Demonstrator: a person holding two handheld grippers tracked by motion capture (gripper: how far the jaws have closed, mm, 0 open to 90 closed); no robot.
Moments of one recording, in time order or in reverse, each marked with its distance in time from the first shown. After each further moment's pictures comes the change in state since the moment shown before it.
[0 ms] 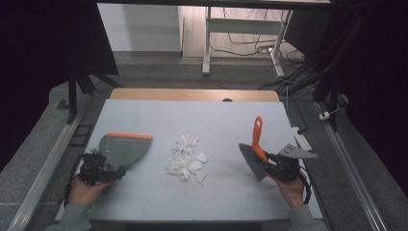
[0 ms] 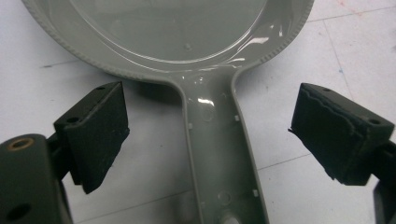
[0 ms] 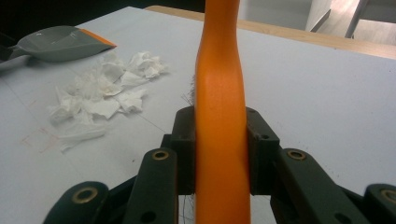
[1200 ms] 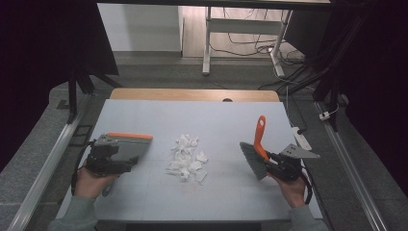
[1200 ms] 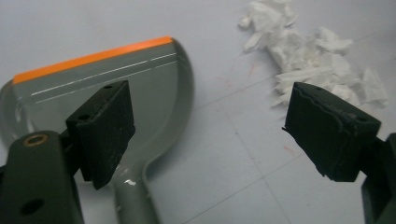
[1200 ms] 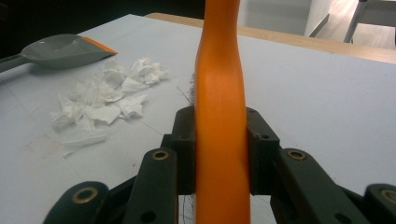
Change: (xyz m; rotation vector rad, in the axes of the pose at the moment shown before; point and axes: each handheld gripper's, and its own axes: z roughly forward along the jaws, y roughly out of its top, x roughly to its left) left arm -0.043 0.031 -0.047 -0.205 -0.091 0.186; right arm -0.002 0.000 -0.004 -0.023 0.002 0.013
